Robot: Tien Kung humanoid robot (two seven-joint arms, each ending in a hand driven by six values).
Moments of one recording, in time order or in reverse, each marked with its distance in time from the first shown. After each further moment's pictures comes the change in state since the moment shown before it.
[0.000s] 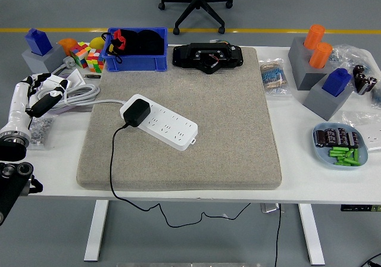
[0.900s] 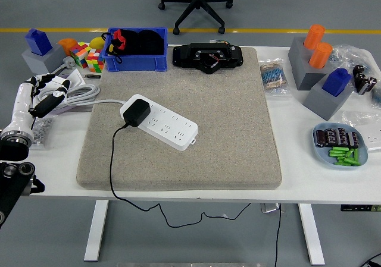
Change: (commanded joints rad) left arm -0.007 -0.001 0.017 0.001 -0.011 -0.010 0.004; right arm 0.006 0.005 0.022 0.000 -0.017 -0.001 -0.015
